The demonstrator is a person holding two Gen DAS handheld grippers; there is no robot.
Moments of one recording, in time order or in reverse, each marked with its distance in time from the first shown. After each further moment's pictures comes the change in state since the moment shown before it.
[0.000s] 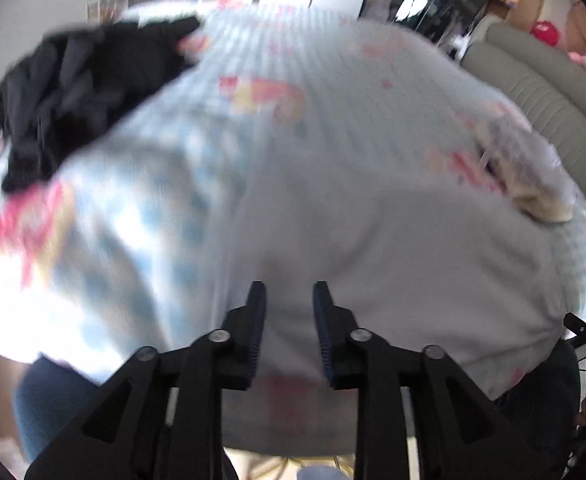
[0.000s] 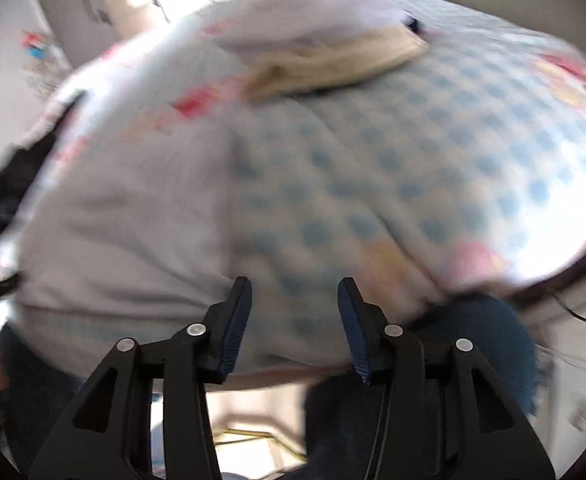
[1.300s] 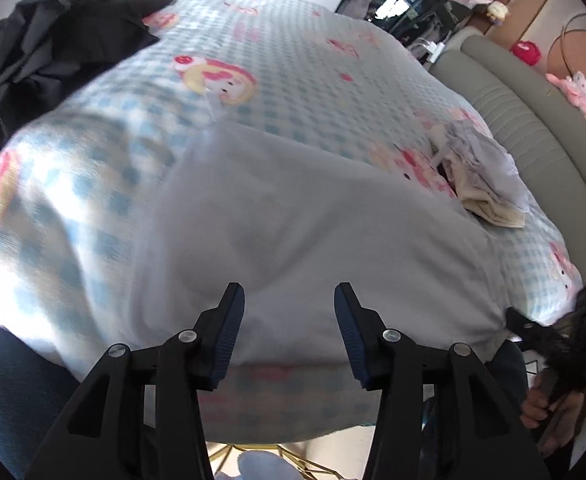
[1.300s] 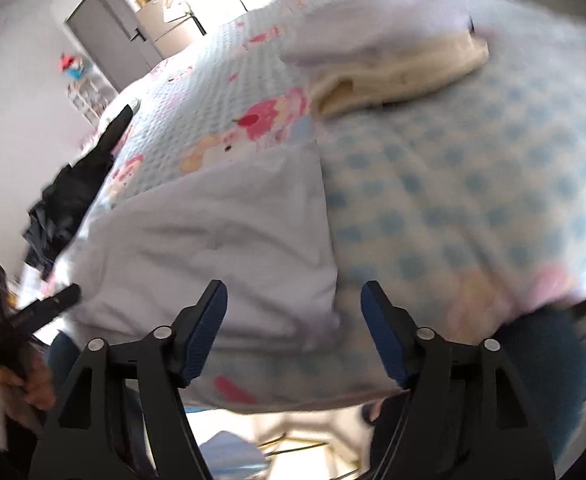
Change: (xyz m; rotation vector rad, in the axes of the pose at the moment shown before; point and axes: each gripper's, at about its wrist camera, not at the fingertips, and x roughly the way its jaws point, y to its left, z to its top) left arm 0.010 -0.023 -0.019 -0.091 0.127 -0.173; right arm 0.027 0.004 0.005 0.097 0.049 0.124
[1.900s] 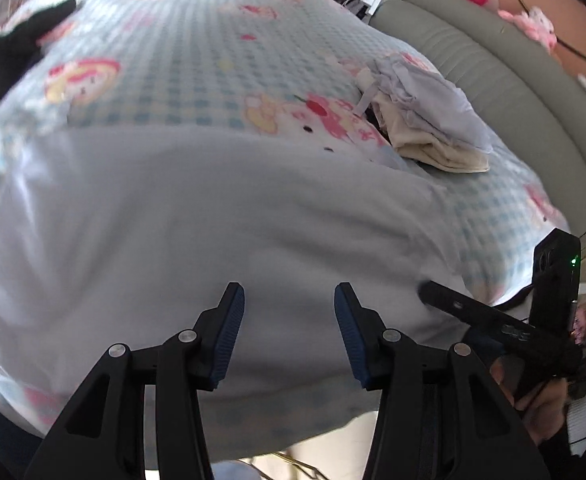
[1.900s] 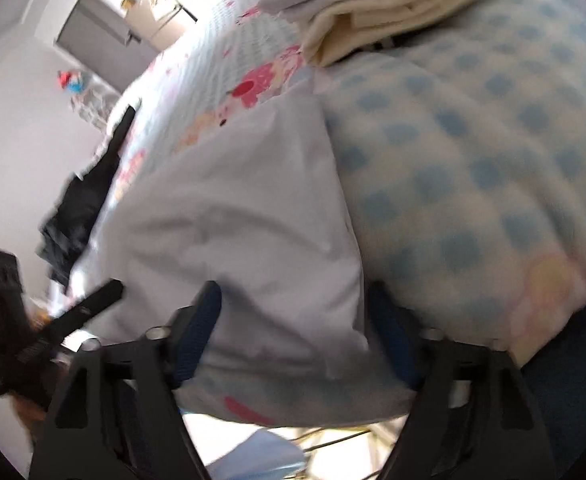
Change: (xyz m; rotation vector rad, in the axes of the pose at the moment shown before) left arm 0.045 -0.100 -0.009 0.166 0.103 -0.102; right arm 0.041 0.007 0.012 0.007 0.029 0.080
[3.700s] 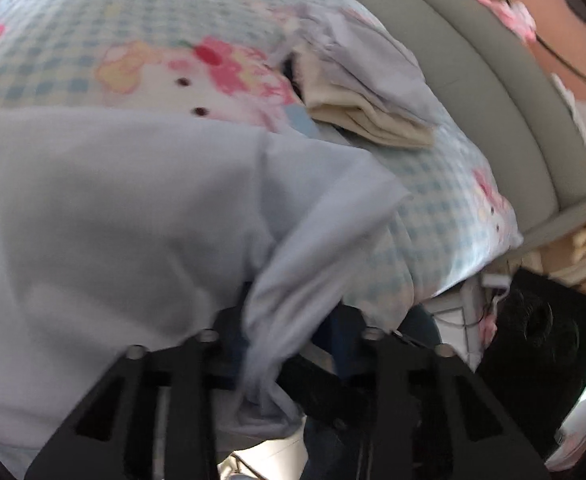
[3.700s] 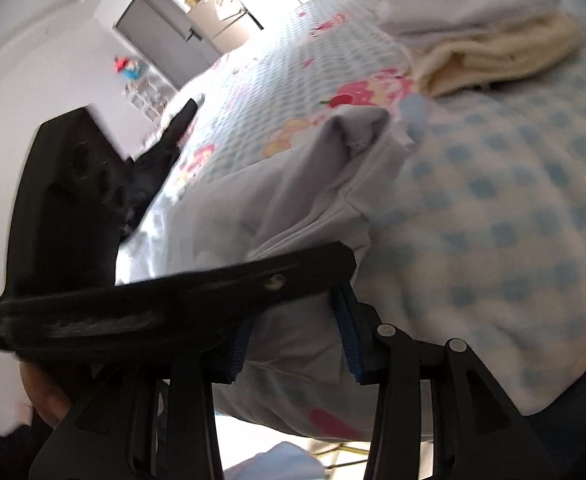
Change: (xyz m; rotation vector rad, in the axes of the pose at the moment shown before) left arm 0.062 -0.051 0.025 -0.082 0.158 -0.289; right arm 0.005 0.064 -0.002 -0.146 -0.055 0.130
